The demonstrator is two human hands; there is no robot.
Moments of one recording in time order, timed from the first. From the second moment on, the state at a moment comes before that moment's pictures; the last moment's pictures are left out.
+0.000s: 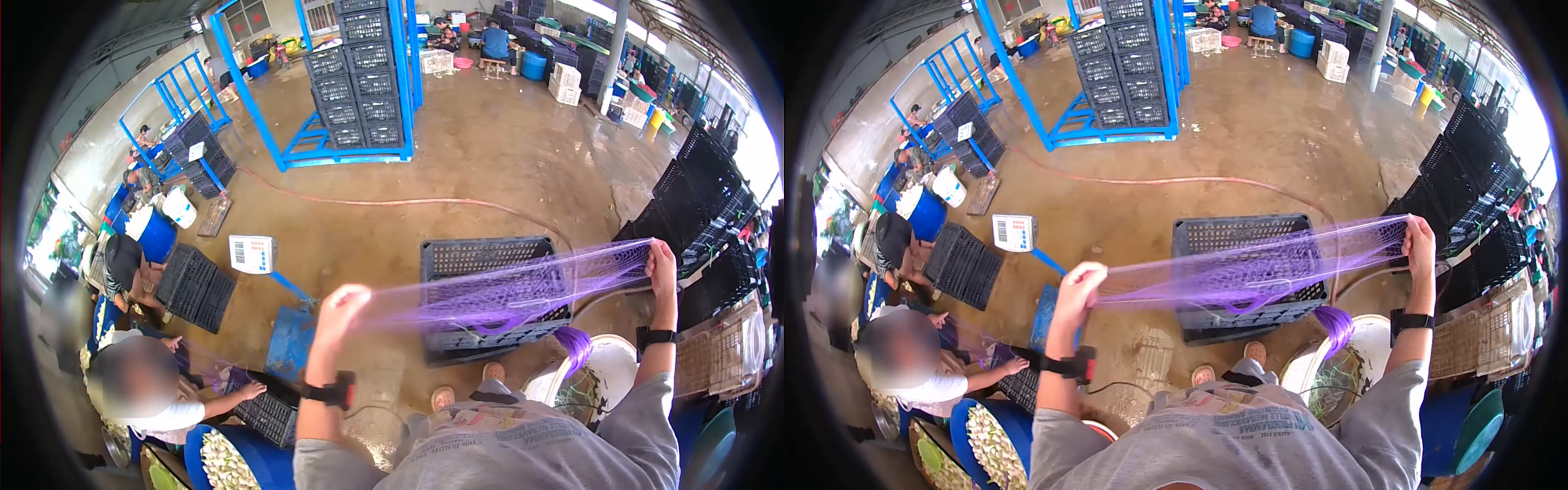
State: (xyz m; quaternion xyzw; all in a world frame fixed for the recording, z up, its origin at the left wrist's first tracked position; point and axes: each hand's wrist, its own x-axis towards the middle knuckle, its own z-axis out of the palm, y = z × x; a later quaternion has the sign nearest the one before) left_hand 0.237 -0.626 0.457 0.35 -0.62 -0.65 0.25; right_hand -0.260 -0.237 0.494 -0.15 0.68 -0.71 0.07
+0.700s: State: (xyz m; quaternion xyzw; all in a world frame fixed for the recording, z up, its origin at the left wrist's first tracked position) left_hand 0.133 -0.721 0.284 0.55 -0.72 -0.35 0.23; right_hand -0.392 -0.253 0.323 -0.15 0.89 -0.43 0.08
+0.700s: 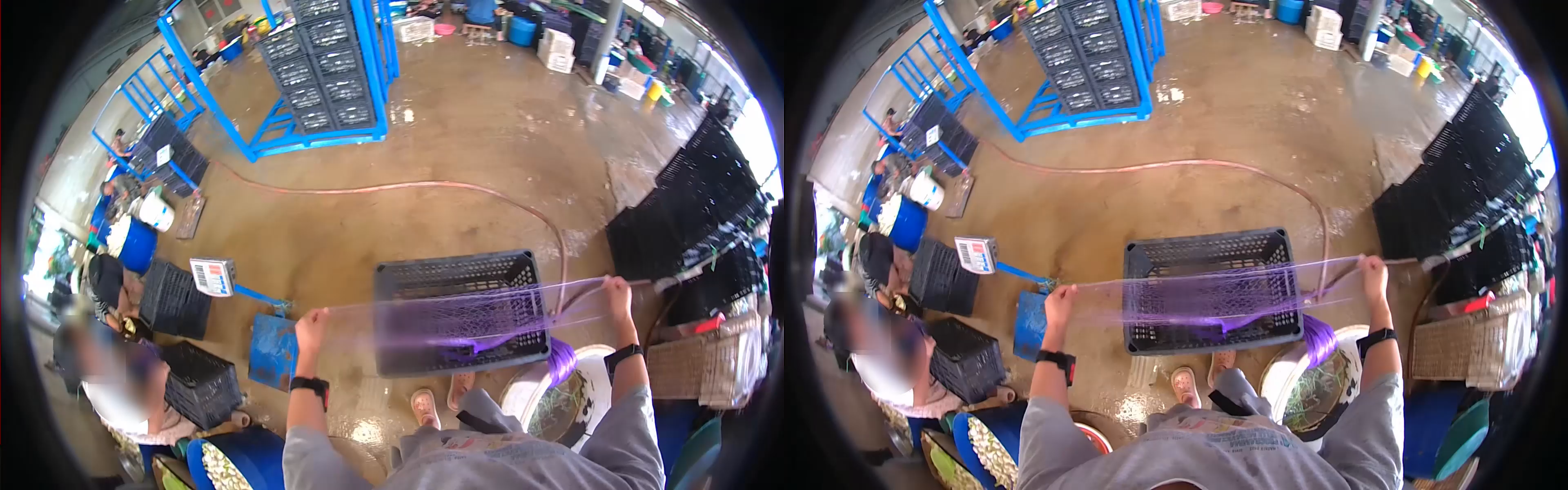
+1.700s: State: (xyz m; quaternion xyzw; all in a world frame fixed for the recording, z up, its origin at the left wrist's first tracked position) left_hand 0.049 -0.675 0.283 0.43 -0.57 -0.68 -0.16; right_hand -0.408 -0.302 0.205 -0.07 0.69 -0.40 0.60
